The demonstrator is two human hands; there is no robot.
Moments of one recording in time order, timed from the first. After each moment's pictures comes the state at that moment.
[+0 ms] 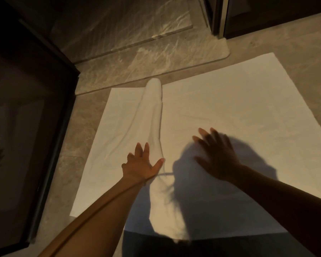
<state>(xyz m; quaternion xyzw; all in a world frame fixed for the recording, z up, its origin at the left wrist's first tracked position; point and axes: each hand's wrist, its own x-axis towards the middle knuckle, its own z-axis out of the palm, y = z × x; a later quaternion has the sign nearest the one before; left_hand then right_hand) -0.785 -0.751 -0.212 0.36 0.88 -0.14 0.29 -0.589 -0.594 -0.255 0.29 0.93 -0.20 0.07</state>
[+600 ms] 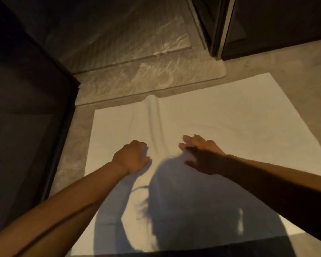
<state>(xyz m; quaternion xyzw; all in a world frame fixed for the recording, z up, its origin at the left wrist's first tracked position) -0.868 -0.732 -0.165 0.49 0.82 -0.07 0.28 -0.654 -0.591 -0.209 0.22 0.94 -0.20 0.14</state>
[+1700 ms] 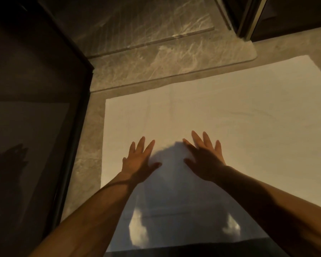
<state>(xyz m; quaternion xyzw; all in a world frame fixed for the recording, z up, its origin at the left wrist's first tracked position) -0.916 -0.815 -0.230 0.47 0.83 -0.04 0.29 -0.723 -0.680 -0.250 0.34 0.91 -0.22 0.11</state>
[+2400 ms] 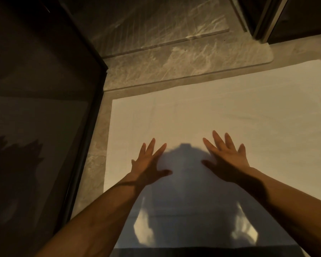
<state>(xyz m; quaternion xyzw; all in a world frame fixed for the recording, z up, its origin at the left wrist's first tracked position) -0.919 -0.826 -0.237 0.46 0.83 -0.01 0.31 -0.701 -0.660 -0.250 0.35 0.90 -0.20 0.17</state>
